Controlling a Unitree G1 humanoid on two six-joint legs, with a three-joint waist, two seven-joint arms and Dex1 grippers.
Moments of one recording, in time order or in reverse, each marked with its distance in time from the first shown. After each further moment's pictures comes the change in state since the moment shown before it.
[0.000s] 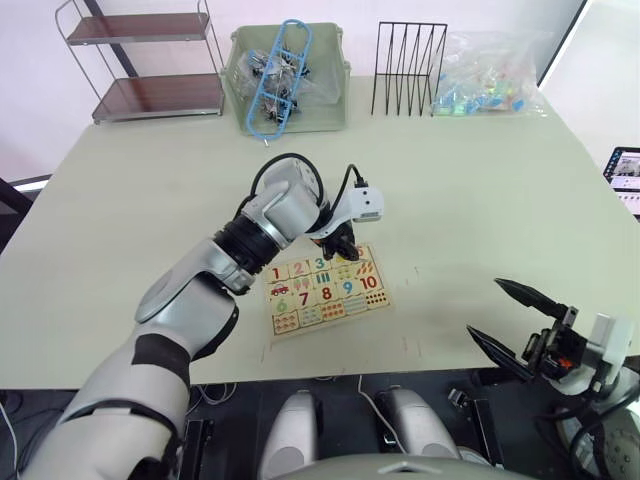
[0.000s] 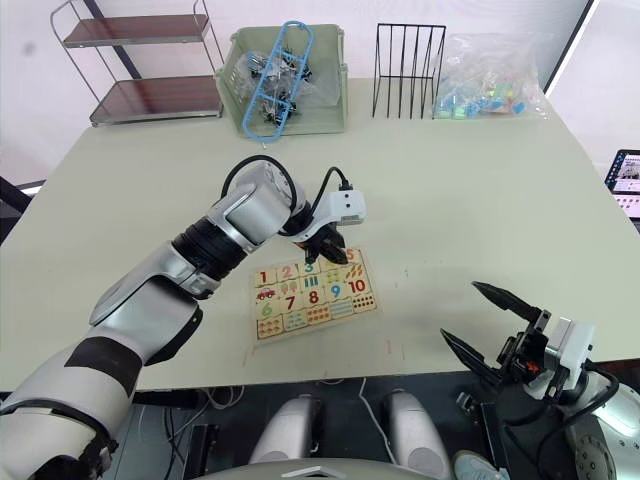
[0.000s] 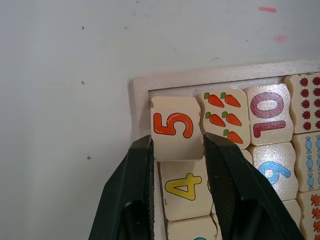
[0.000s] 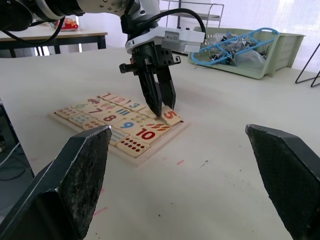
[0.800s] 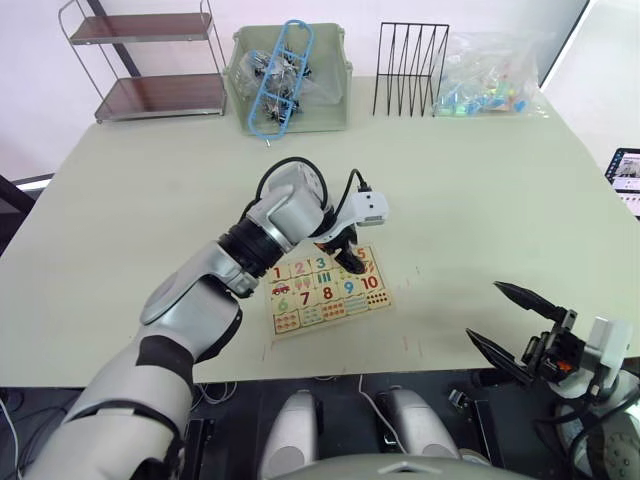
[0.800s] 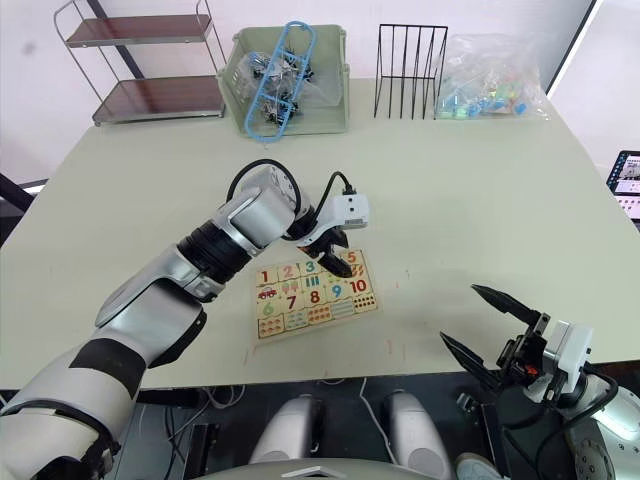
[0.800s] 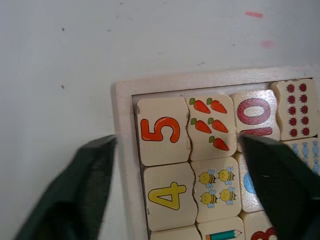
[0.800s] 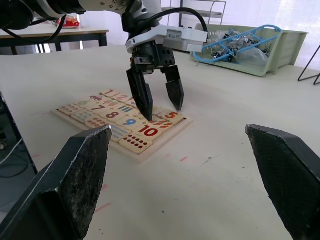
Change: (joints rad) left arm 0.015 -0.018 0.001 -0.013 -0.006 0.049 -0.001; right arm 0.008 0.003 0.004 0.001 -0.009 -0.007 0.006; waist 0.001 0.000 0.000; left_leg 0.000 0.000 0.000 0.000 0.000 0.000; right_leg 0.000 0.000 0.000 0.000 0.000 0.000
